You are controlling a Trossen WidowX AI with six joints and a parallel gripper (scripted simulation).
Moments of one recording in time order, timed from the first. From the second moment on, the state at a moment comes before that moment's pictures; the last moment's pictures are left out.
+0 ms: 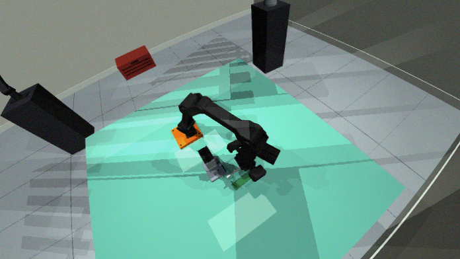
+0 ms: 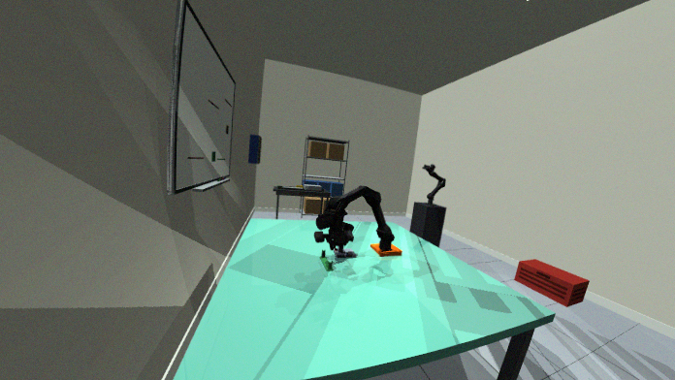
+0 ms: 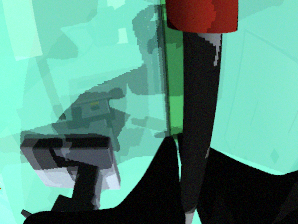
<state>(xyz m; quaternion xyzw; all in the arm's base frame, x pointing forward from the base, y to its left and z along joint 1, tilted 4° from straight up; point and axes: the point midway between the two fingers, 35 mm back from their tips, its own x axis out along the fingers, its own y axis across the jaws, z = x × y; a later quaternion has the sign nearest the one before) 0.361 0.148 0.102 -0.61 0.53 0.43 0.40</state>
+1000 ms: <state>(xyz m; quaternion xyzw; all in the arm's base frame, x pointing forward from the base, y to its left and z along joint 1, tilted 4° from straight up) 0.274 0.155 0.115 -0.60 0.54 0.42 0.41</state>
